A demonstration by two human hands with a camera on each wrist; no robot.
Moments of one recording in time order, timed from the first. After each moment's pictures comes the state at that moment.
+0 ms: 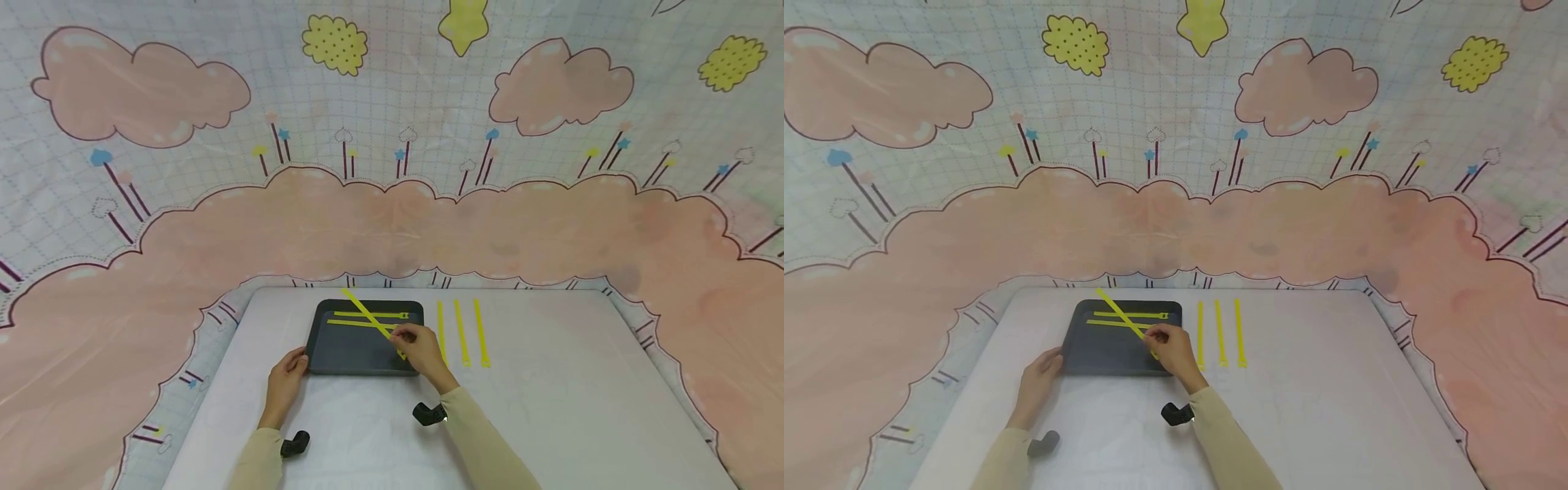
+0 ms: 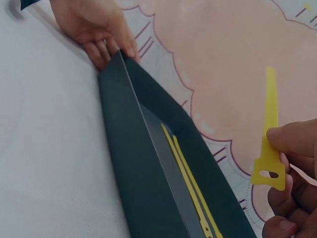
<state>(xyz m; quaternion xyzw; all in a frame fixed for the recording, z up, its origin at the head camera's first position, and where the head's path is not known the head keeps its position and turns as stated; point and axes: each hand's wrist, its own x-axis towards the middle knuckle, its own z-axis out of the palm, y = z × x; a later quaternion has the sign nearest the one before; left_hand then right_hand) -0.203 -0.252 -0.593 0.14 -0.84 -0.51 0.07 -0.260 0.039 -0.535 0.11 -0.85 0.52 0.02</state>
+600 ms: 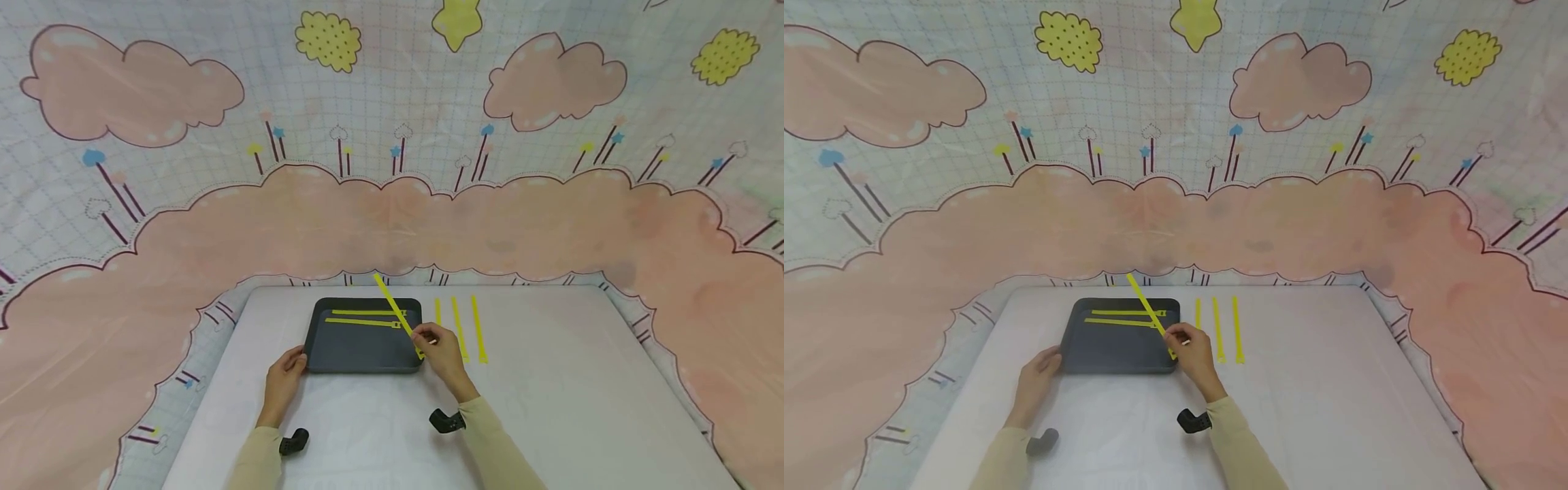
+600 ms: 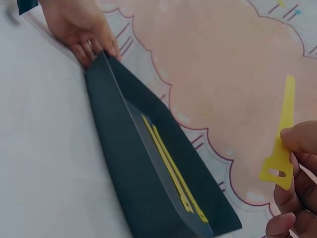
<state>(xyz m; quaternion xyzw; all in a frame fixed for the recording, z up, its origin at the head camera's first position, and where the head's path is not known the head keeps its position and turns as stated) -0.202 -0.250 -0.591 0.14 -0.84 -0.52 0.08 -0.242 0.076 -0.533 0.07 -0.81 0.58 0.07</state>
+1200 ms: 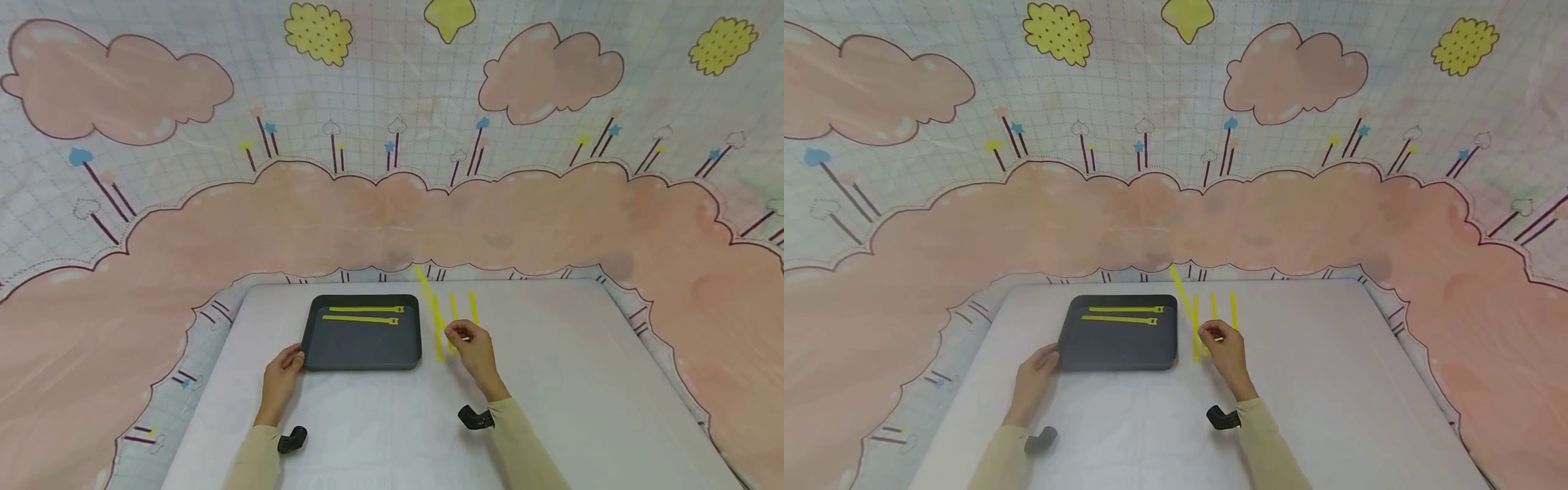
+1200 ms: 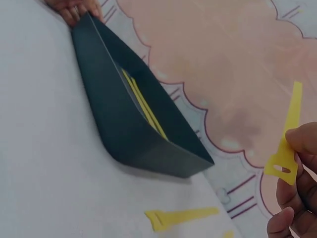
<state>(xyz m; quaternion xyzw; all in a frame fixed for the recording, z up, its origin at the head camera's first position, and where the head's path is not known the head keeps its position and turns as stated) -0.205 -0.252 -0.596 0.14 -0.83 -0.53 0.08 -0.243 0.140 -0.544 0.00 -0.80 0.60 0.08</state>
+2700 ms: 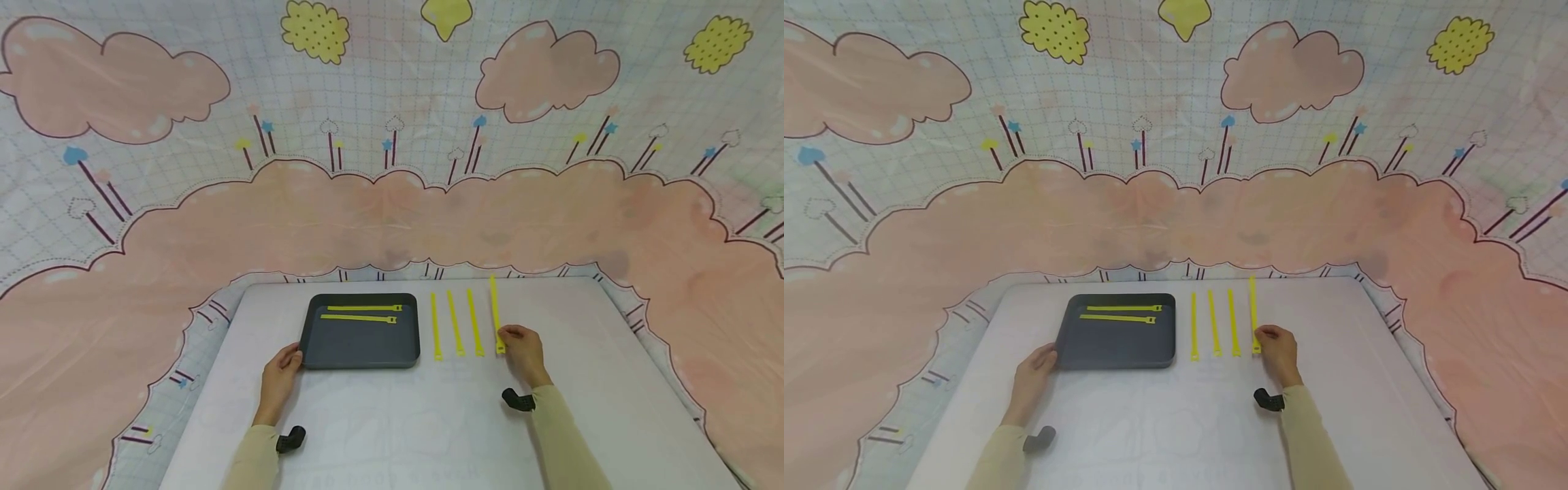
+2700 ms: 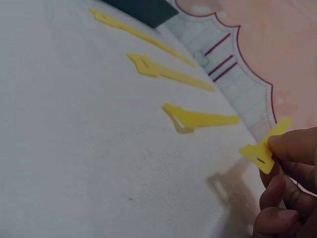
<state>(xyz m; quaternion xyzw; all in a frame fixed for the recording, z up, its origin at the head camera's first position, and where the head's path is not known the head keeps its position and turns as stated) -0.204 -0.250 -0.593 0.14 -0.84 -0.52 0.07 -0.265 0.251 -0.575 -0.14 -0.86 0.50 0.03</state>
